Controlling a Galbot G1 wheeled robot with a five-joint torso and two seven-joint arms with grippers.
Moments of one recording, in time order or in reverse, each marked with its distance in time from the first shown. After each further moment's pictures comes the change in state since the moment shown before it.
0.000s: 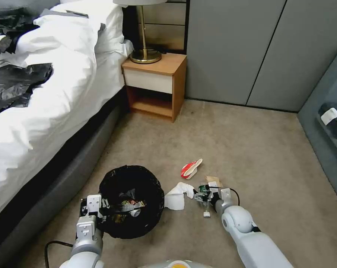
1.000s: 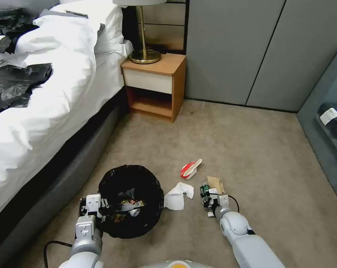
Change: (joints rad) left arm 0.009 0.004 -0.002 -0.016 -0.001 0.002 -0.003; right arm -0.005 0.029 0.019 -0.128 -0.073 0.105 -0.004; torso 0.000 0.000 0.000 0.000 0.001
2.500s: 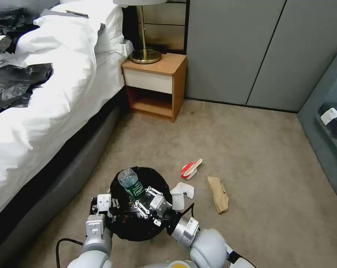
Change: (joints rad) left arm -0.009 -0.002 0.078 -0.008 -0.036 0.054 0.011; right arm -0.172 -0.090 -0.395 0.618 -0.166 0.507 -0.250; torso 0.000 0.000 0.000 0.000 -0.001
